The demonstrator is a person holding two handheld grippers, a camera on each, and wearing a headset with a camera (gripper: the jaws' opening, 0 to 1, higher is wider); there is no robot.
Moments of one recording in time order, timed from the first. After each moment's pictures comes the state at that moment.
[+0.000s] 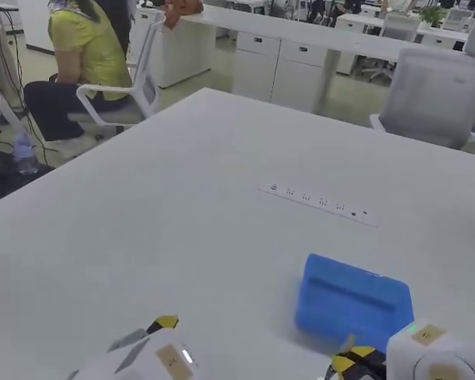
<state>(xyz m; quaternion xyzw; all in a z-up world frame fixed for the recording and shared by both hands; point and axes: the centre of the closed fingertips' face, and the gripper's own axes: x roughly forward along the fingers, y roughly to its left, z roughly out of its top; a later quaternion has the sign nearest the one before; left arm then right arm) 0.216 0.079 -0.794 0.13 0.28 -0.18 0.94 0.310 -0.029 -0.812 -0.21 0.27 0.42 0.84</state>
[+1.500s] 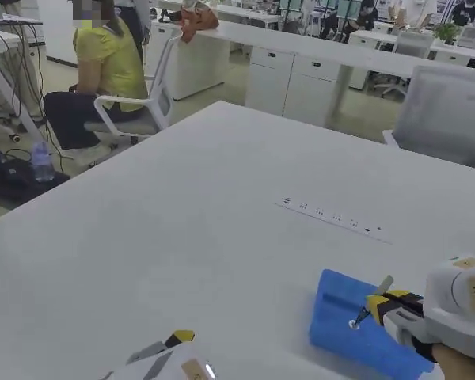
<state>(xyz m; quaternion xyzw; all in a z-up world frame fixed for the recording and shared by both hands) 0.214 0.080 -0.797 0.14 0.29 -0.18 0.93 0.400 -0.025 -0.769 -0.18 0.24 0.38 0.88</state>
